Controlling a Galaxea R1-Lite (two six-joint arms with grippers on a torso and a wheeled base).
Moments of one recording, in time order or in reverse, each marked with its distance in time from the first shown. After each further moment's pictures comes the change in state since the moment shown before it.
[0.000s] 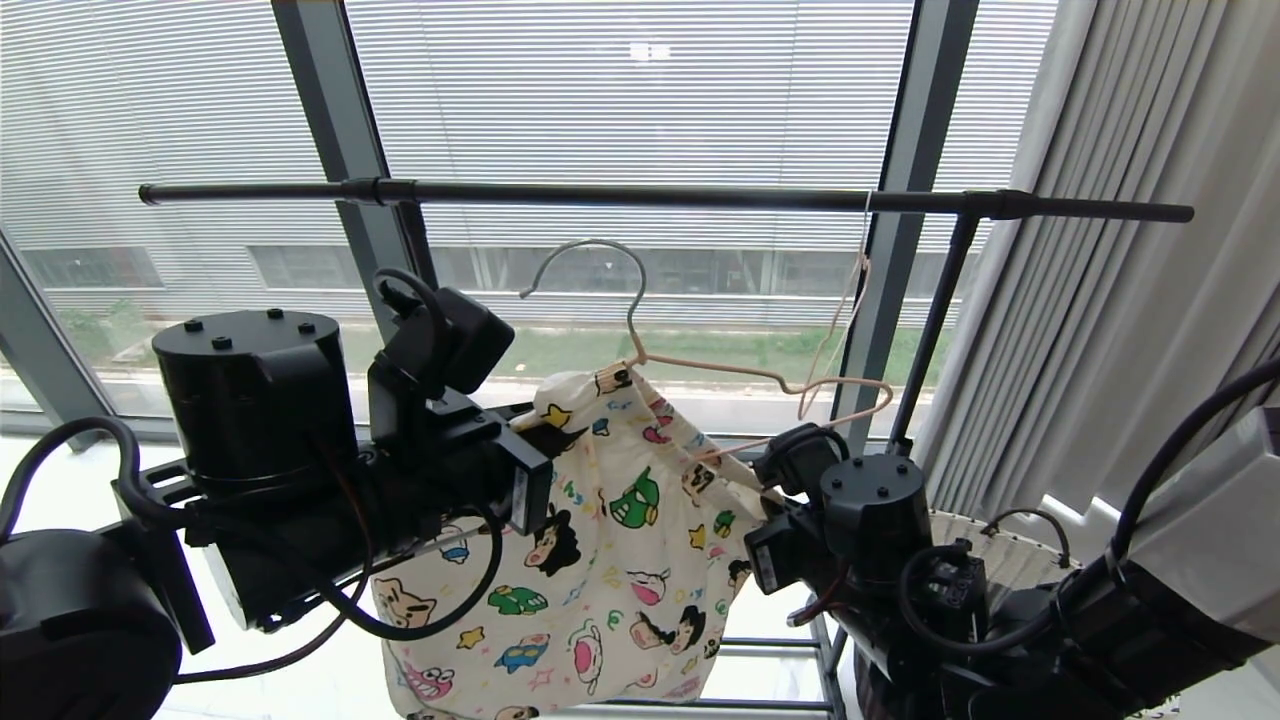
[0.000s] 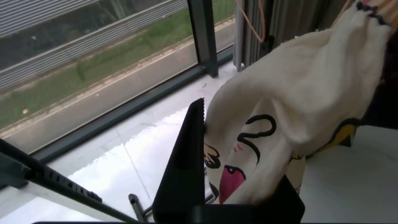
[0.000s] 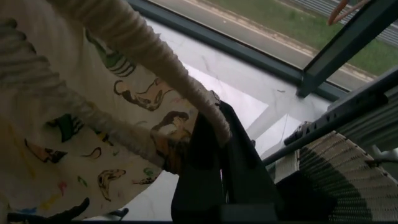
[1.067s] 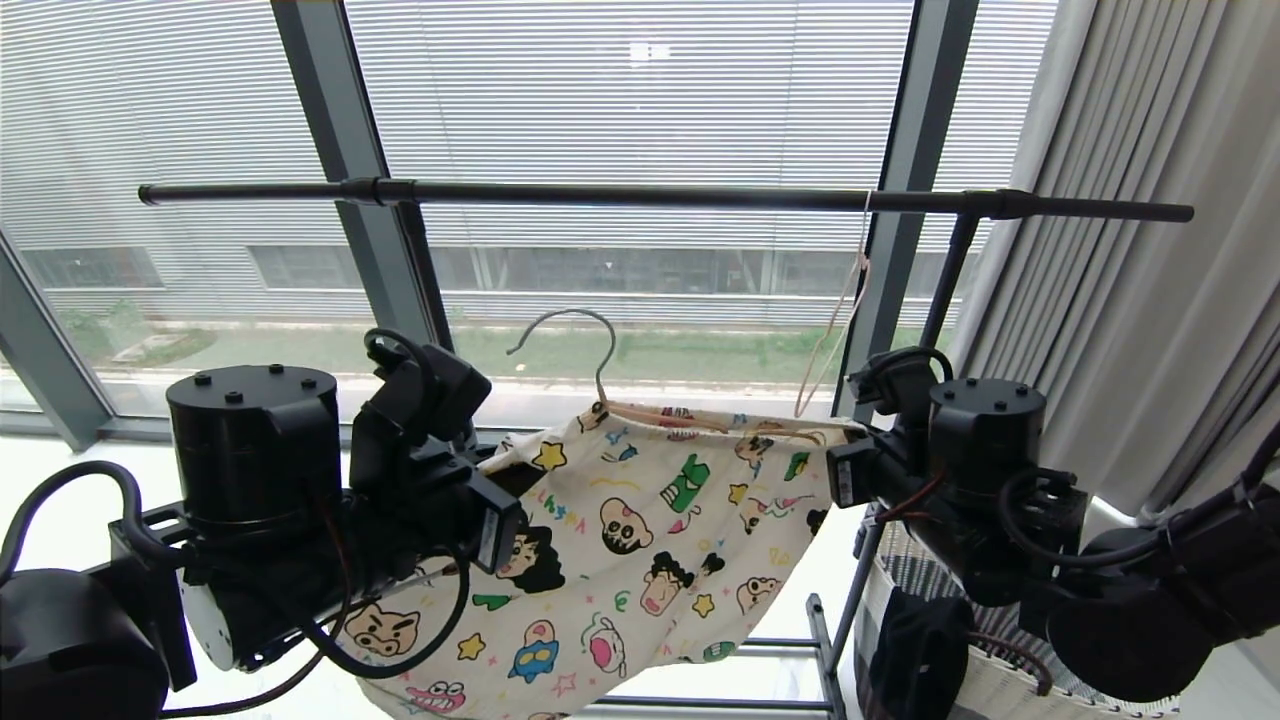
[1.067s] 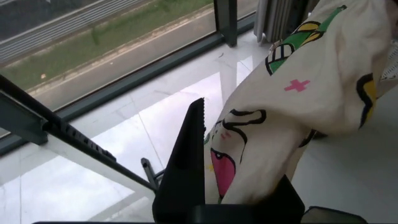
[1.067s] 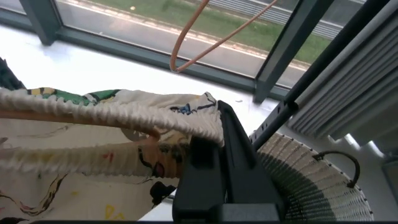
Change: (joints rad) left arm 0.064 -0.001 0.111 0.000 0.039 0.007; right arm -0.182 -0.129 0.004 -0.010 -0.013 -0.051
